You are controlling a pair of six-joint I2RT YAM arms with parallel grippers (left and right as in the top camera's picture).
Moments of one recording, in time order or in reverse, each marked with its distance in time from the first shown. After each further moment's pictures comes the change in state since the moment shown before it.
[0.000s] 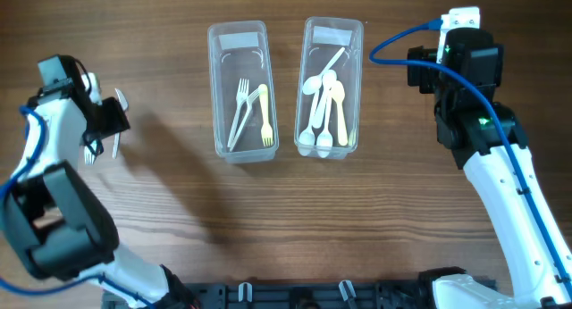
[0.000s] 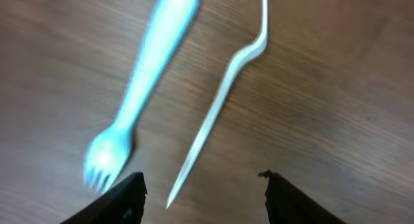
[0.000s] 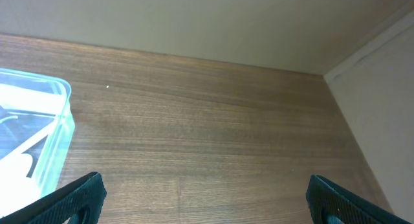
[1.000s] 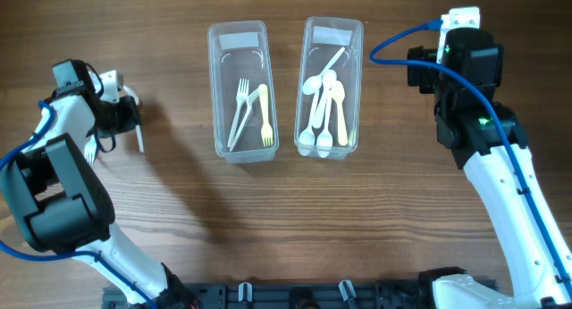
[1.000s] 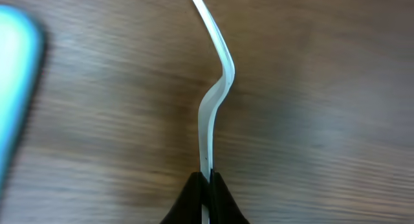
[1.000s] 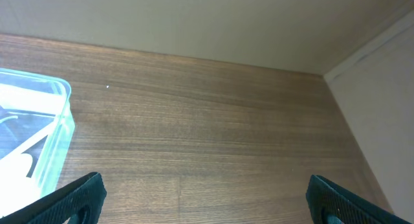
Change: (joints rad) left arm -0.001 0.152 0.000 0.150 0.275 0.087; right arm 0.000 0.000 0.000 -0.001 0.000 0.000
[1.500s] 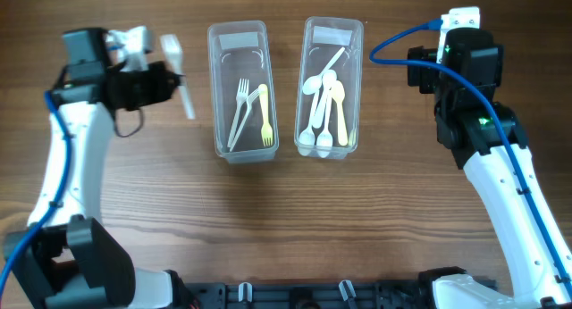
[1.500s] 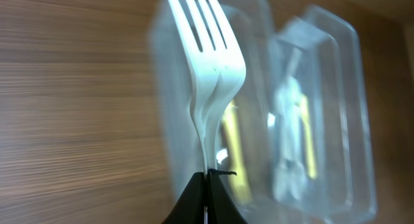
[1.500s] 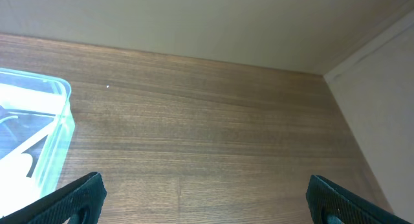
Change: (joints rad) left arm -0.253 -0.373 0.030 -0.123 0.302 -0.169; right arm 0.000 0.000 0.000 0.000 0.000 0.000
